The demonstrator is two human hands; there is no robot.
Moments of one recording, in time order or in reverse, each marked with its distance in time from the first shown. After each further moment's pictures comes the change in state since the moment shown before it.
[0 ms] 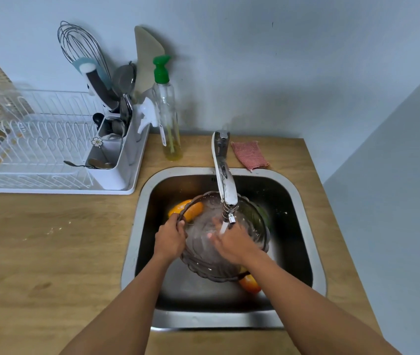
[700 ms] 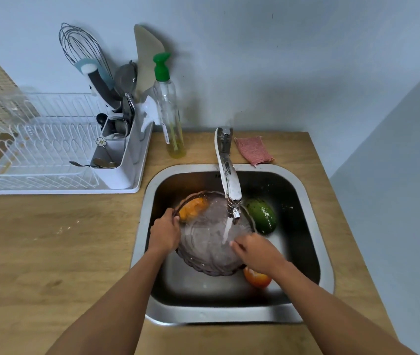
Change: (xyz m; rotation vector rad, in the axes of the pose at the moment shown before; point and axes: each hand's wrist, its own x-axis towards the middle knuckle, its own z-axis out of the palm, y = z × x) left_hand 0.004 -0.003 -0.025 0.139 0.039 0.023; right_hand -0.024 0.043 0.020 0.066 0.107 -0.076
